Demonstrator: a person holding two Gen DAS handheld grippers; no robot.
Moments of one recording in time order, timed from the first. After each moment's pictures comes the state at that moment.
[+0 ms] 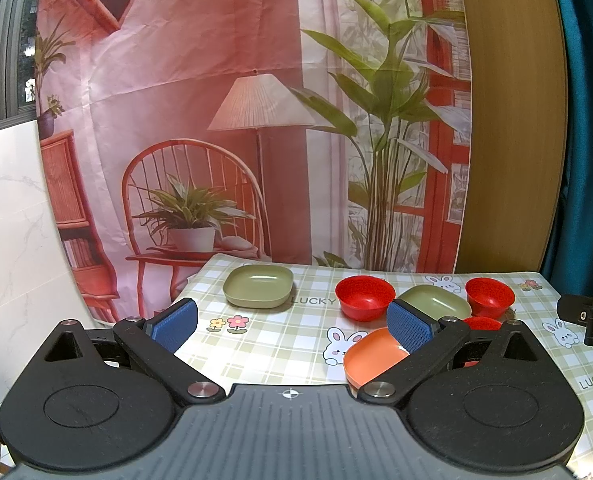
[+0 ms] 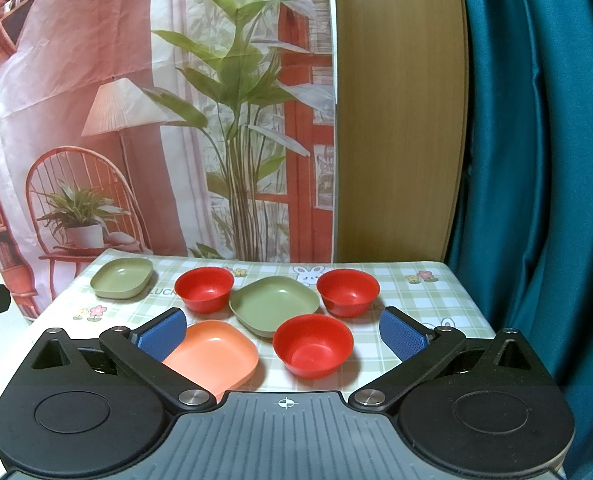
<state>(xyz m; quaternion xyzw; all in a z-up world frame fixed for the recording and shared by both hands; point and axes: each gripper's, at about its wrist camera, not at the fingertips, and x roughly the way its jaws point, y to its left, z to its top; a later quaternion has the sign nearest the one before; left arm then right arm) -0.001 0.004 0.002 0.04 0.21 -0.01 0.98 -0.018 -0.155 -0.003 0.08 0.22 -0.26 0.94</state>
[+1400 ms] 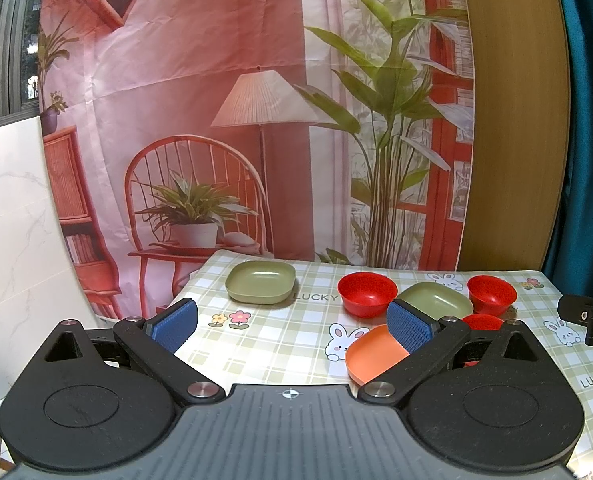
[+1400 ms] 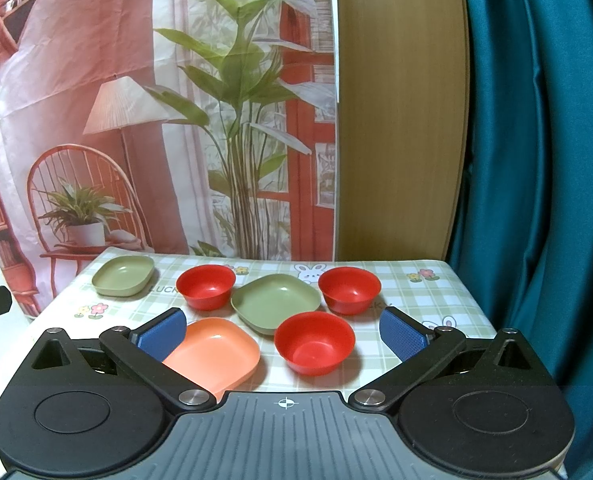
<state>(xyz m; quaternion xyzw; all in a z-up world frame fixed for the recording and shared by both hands) 0.000 0.007 0.006 0.04 0.21 0.00 0.98 -0.017 -0.153 -0.002 0.08 0.22 -0.26 0.94</state>
